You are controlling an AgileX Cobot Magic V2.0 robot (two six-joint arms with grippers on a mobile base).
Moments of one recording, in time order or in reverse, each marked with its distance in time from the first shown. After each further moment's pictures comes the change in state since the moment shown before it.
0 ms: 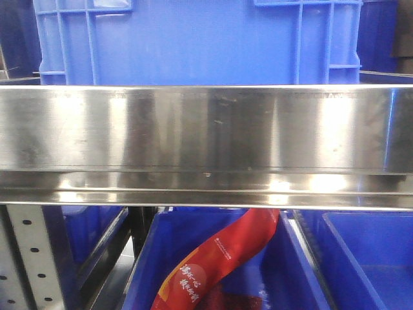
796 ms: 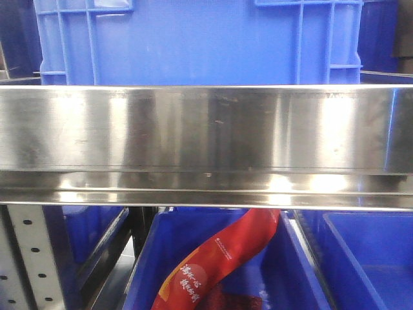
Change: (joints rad) left arm 0.000 0.000 0.000 0.000 0.000 0.000; right arm 0.000 0.000 0.000 0.000 -0.044 0.000
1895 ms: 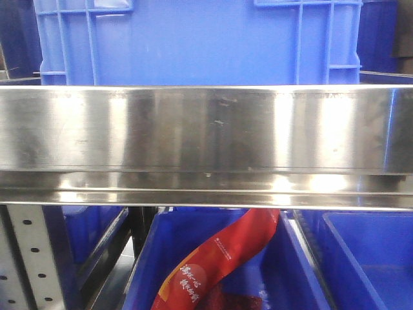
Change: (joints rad) left arm 0.000 0.000 0.000 0.000 0.000 0.000; right arm 0.000 0.000 0.000 0.000 0.000 0.000
